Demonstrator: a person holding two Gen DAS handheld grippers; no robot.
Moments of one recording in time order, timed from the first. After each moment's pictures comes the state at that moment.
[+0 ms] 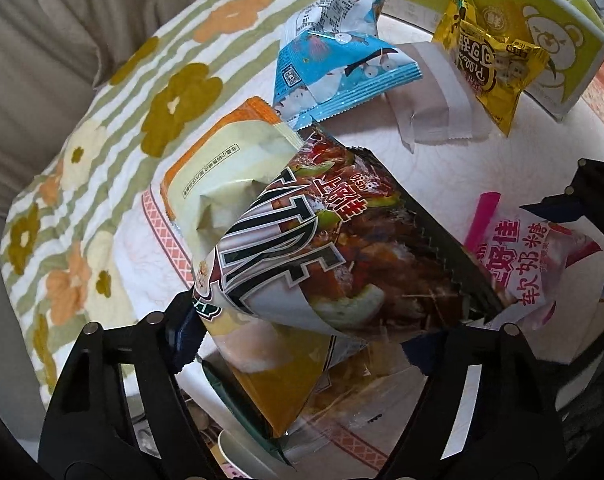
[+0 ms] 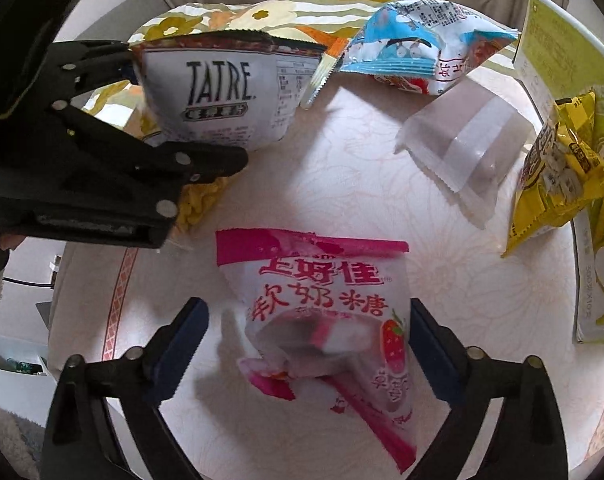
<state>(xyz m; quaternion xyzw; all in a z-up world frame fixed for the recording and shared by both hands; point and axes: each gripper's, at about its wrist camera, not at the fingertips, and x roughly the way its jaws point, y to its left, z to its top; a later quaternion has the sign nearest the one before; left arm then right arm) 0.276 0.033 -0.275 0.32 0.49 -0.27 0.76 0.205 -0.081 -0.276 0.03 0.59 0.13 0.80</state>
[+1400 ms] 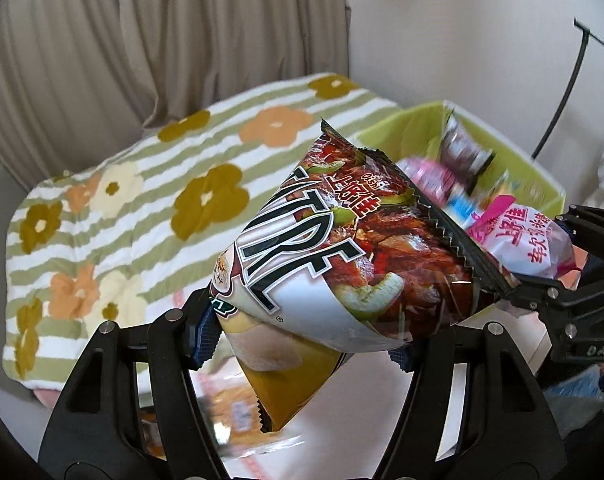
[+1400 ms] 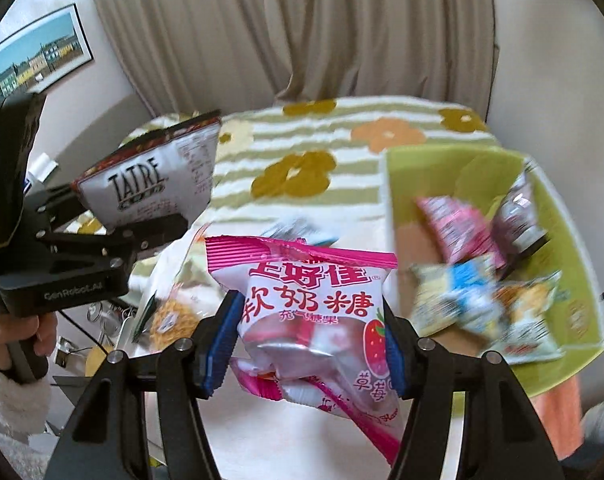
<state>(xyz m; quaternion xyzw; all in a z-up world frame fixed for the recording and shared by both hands) 0.257 -0.044 -0.089 0.15 0.39 -0.24 0.88 0.202 -0.245 -0.077 0.07 0.44 0.08 0.89</state>
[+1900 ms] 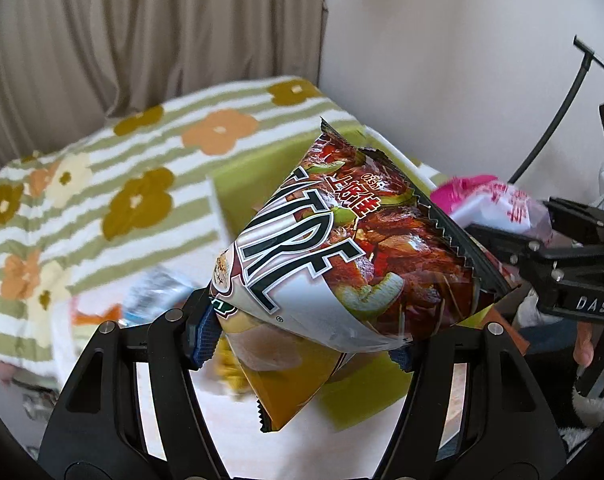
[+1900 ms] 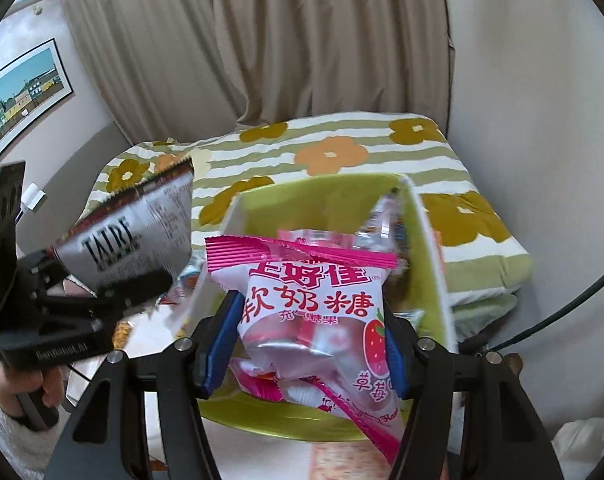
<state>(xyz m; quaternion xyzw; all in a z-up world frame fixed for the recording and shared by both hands) 0.236 -0.231 -0.101 0.09 0.42 -0.25 0.87 0.205 -0.425 -0.067 0.09 0.44 0.06 0.89</state>
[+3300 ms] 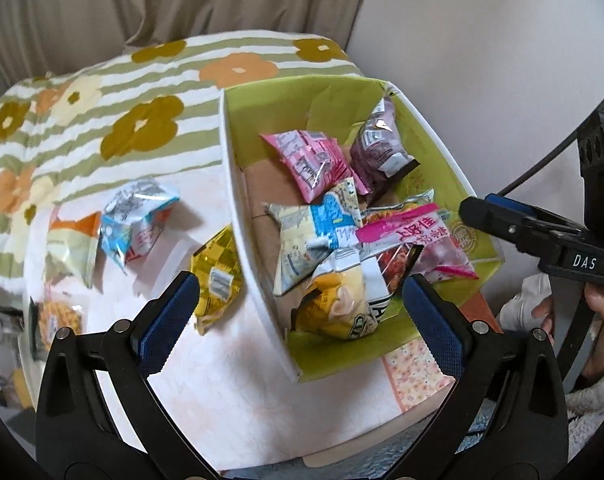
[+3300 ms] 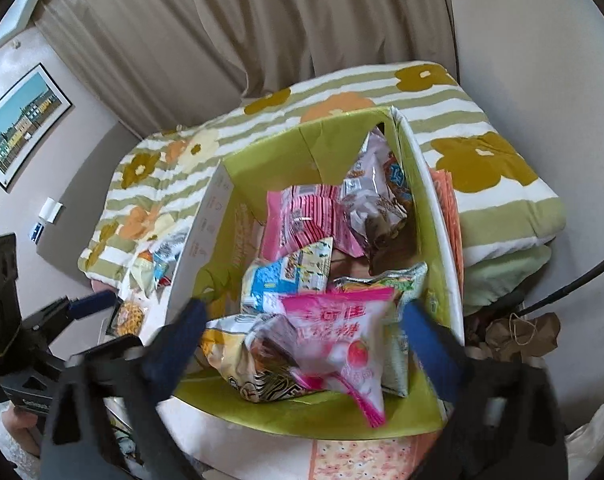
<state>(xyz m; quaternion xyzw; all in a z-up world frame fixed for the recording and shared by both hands) 0.214 -0.208 -0.131 0.02 0.50 -0.20 0.84 0.220 -0.461 -0.119 0.16 0.47 0.10 0.86</state>
